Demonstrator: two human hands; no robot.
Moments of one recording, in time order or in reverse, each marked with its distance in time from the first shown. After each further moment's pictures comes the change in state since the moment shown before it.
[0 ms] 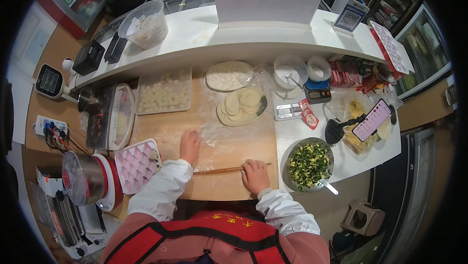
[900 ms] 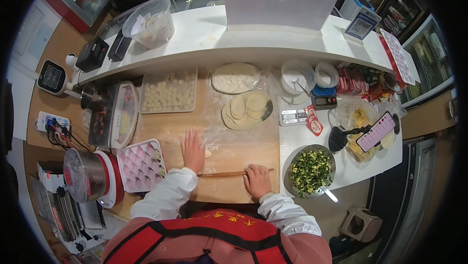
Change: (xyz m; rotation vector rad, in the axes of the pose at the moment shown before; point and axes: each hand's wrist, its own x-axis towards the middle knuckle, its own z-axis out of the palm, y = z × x) left_hand -0.024 0.021 -0.011 0.330 -0.210 -0.007; right_hand -0.005 0.006 -0.001 -0.002 -0.012 -0.028
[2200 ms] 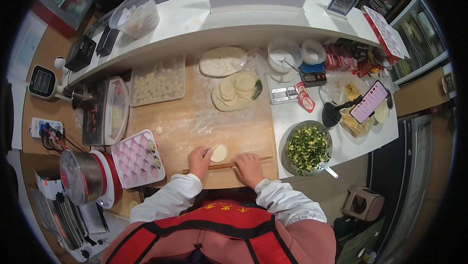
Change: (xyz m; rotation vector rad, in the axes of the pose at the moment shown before) left_hand -0.065 0.030 0.017 -0.720 -0.024 -0.304; right_hand -0.014 -0.022 0.002 0.110 -0.107 0.022
